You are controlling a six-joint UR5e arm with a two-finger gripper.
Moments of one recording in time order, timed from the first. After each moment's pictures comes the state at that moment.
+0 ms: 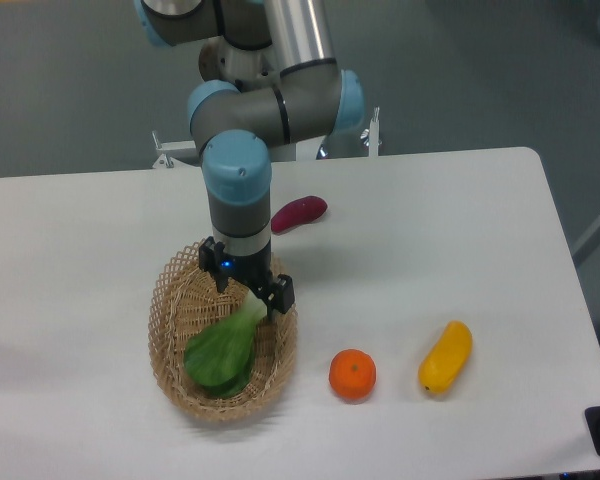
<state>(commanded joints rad) 2.23 -1.91 -1.87 -0.80 1.52 0.82</state>
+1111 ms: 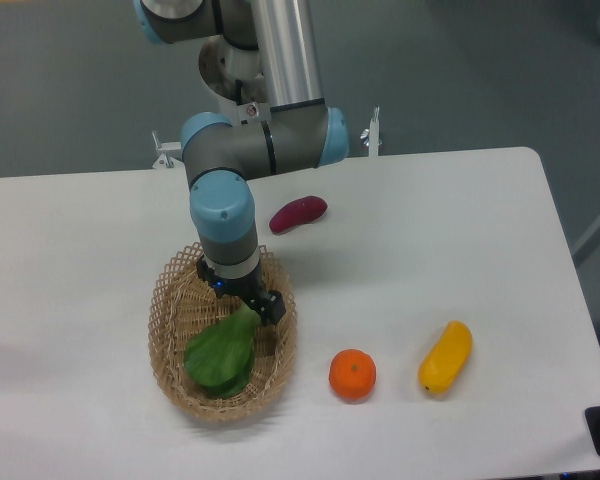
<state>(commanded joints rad) 2.20 -1.96 -1.90 -0.79 1.58 0.82</state>
